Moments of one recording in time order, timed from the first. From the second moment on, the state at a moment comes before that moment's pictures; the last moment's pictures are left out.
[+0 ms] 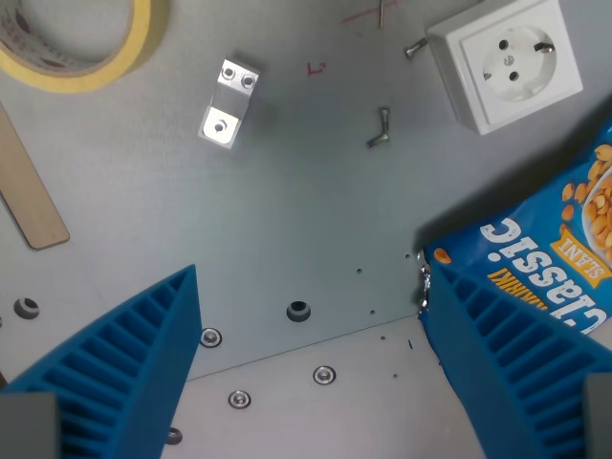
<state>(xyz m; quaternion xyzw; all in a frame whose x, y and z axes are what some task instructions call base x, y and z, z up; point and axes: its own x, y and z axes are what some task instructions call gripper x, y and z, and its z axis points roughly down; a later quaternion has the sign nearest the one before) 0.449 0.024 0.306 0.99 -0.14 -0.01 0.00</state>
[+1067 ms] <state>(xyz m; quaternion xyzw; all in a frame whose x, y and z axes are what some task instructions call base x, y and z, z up) 0.381 0.011 0.296 0.99 -0.14 -0.05 0.01</state>
